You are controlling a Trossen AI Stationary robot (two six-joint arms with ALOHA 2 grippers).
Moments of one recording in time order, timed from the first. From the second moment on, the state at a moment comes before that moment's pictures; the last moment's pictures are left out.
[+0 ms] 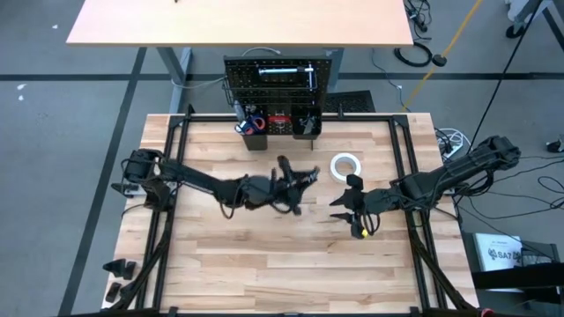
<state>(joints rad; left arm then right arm) -0.14 1.78 1.04 0.73 -0.47 0.79 0.36 1.06 0.68 -0.22 0.29 0.28</state>
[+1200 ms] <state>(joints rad) 0.22 1.78 1.17 0.58 -0.42 0.79 0.36 1.06 0.68 -0.26 0.32 0.25</state>
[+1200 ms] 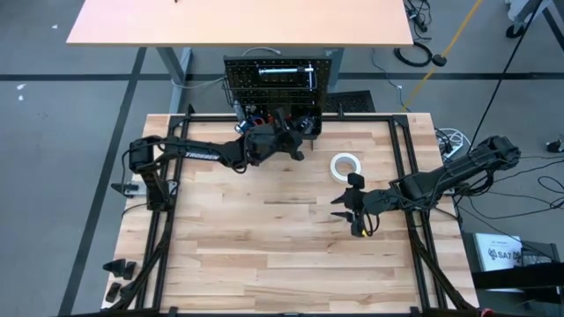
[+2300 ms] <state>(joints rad) -0.06 1.71 1.17 0.37 -0.51 0.63 0.36 1.10 0.68 -0.52 0.32 0.66</state>
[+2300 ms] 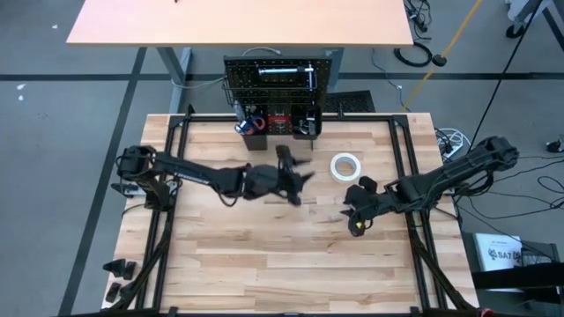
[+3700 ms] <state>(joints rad) -0.12 1.58 0.80 0.70 -0.22 0.27 0.20 1.43 0.62 -0.63 0.23 0.86</state>
